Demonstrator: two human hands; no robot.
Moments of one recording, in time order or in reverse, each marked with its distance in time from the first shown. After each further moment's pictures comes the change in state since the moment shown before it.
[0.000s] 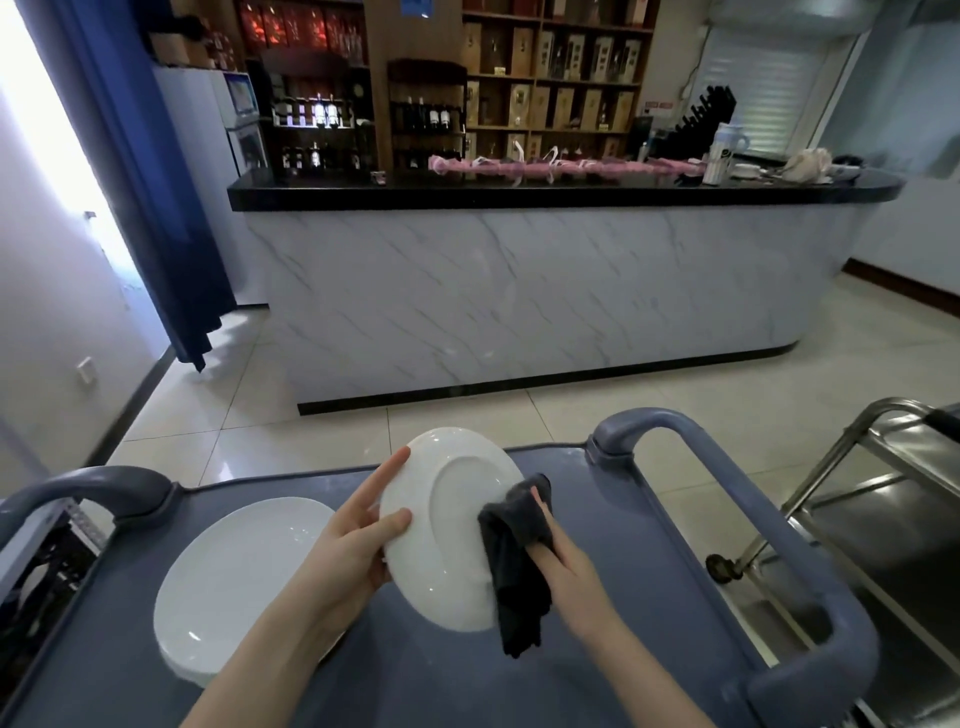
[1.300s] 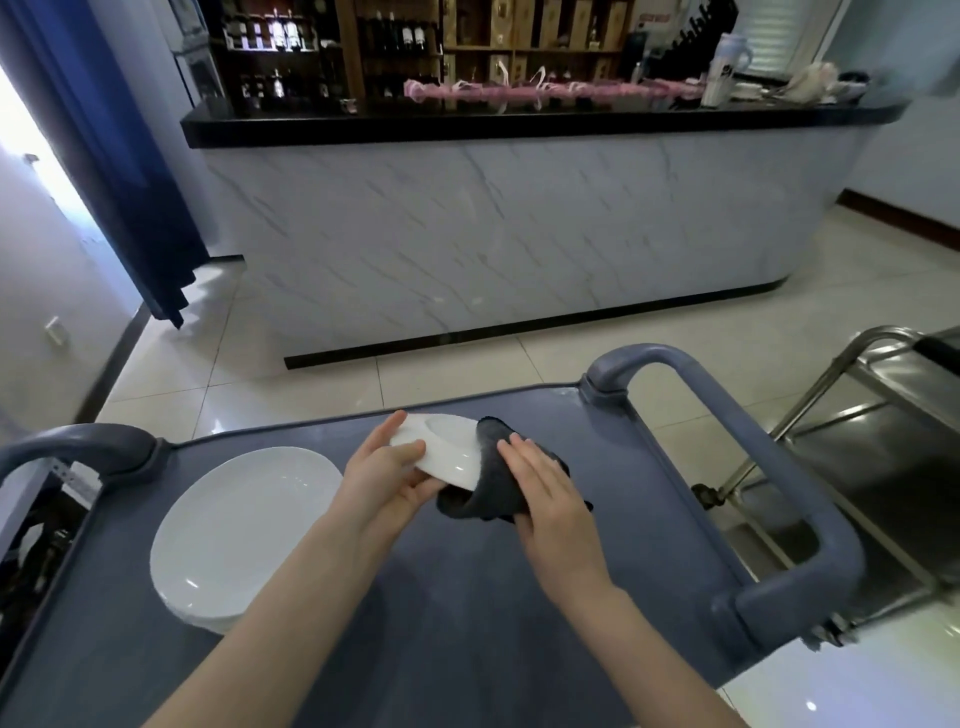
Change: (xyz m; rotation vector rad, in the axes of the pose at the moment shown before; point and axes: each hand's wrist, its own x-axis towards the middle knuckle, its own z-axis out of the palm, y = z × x) left_hand 0.031 -0.004 0.042 -0.319 0.436 -0.189; right_hand -0.011 0.019 0.018 -0.813 0.197 -0.447
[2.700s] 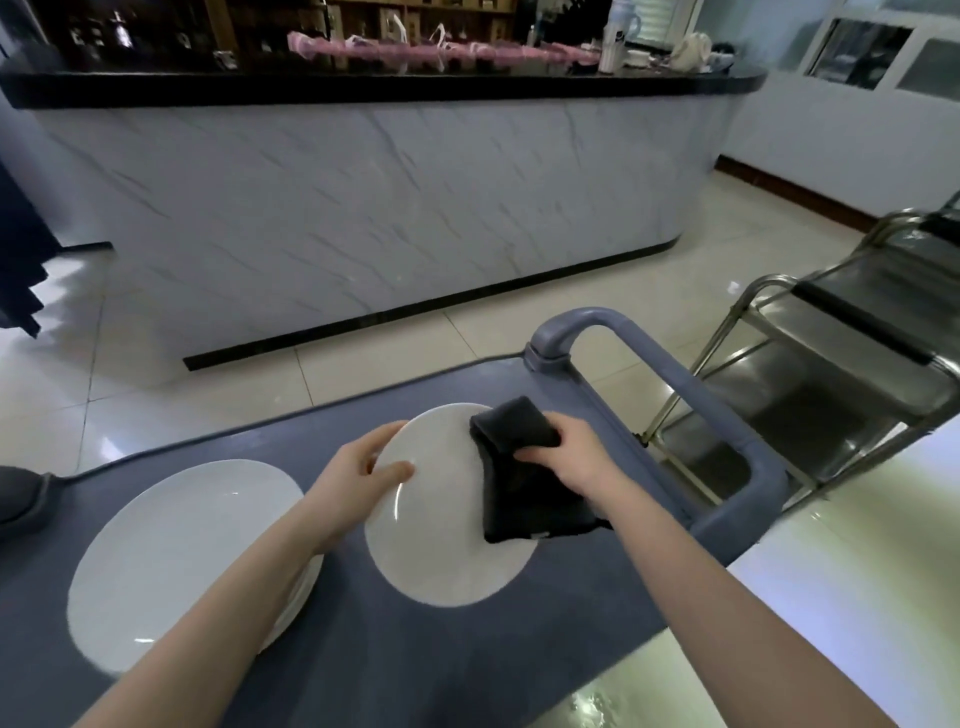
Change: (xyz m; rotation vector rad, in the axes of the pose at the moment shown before) left_hand 0.043 0.002 -0.044 0.974 -0.524 0.253; right_hand 0.037 0.036 -0.037 0.424 -0.167 0.712
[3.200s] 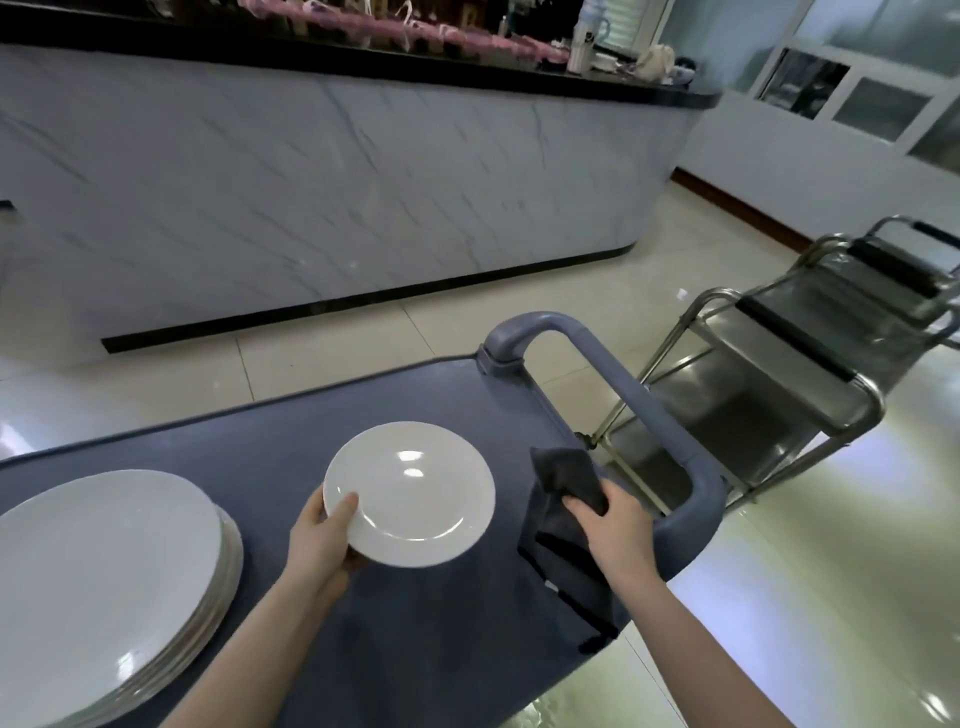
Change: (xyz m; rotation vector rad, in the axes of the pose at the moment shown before) left_hand 0.030 -0.075 0.078 -0.674 0.436 -0.381; right_hand -0.040 0.088 -0.046 -0.184 0.428 0.154
